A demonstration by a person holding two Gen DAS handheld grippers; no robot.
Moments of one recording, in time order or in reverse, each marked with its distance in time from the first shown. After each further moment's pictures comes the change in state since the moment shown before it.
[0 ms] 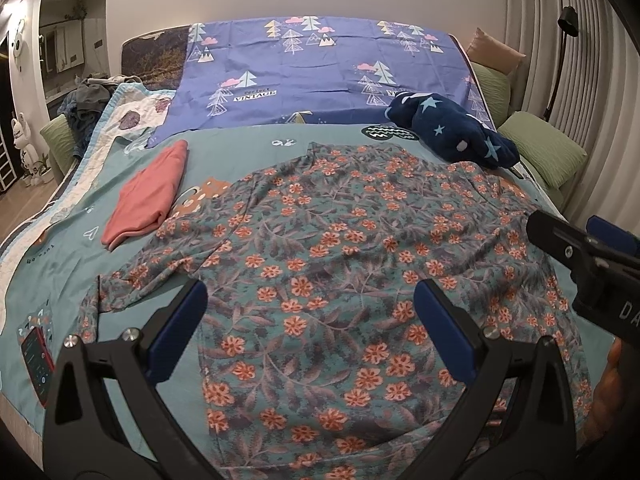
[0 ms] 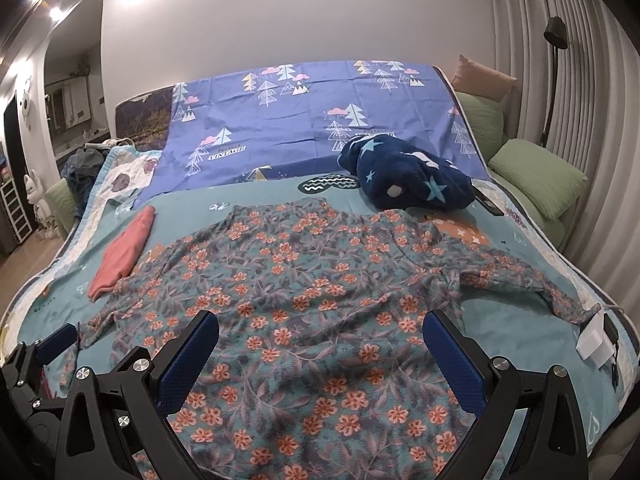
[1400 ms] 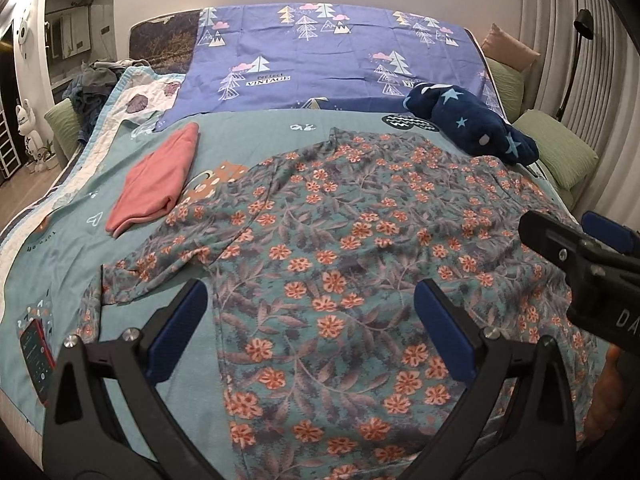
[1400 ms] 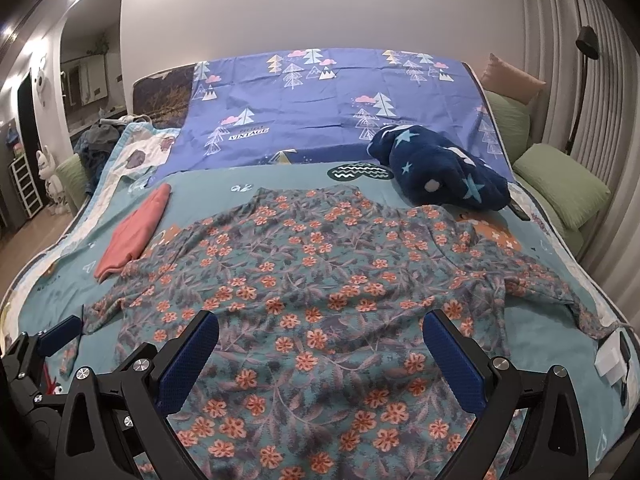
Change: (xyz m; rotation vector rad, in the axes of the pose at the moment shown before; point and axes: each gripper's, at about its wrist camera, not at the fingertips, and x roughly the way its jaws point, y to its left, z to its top) left arm 0.022 0.027 -0.003 -0.032 0.044 0.016; right arm 0.033 0.030 0.000 -0.105 0.081 0.010
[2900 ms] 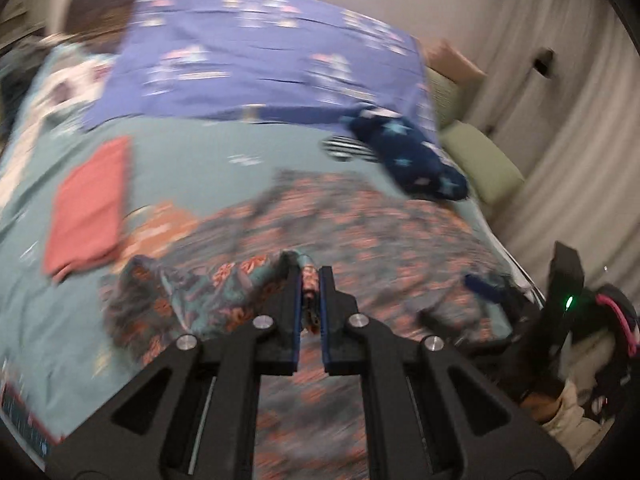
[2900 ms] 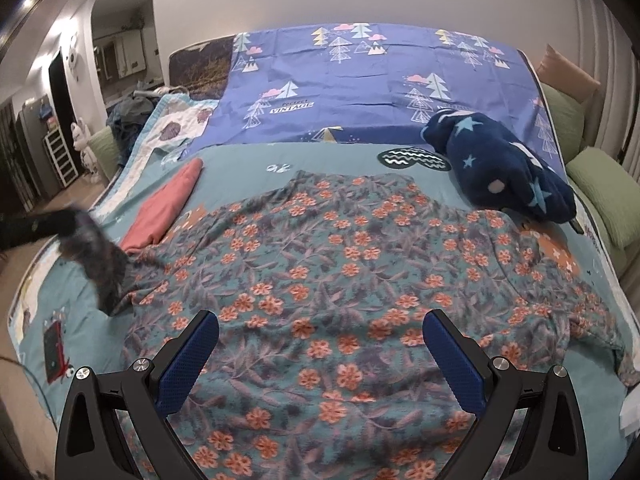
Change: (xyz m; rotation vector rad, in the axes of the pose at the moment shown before) left arm 0.002 0.051 0.116 -0.001 0.108 -0.395; right arm 0.056 -0.006 0.025 -0.090 0.082 0.132
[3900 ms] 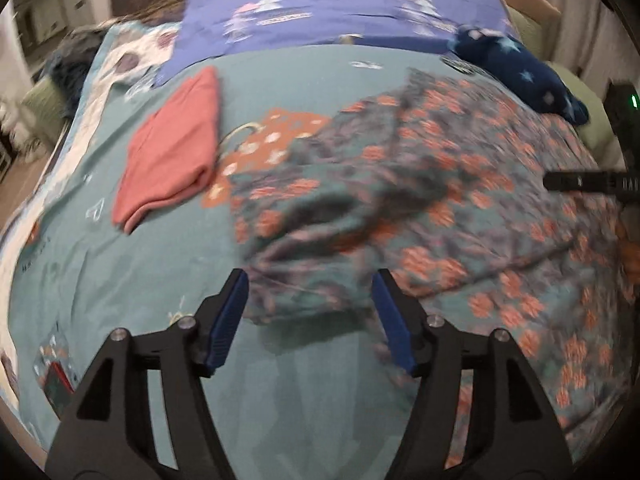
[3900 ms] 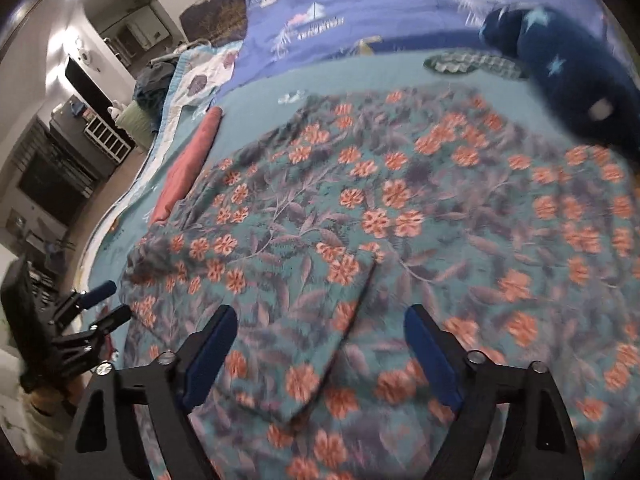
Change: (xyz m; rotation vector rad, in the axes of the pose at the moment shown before) left arm 0.056 0.106 -0.076 0.000 0.125 0.397; right arm 0.128 -0.036 0.022 0.059 0.314 0.319
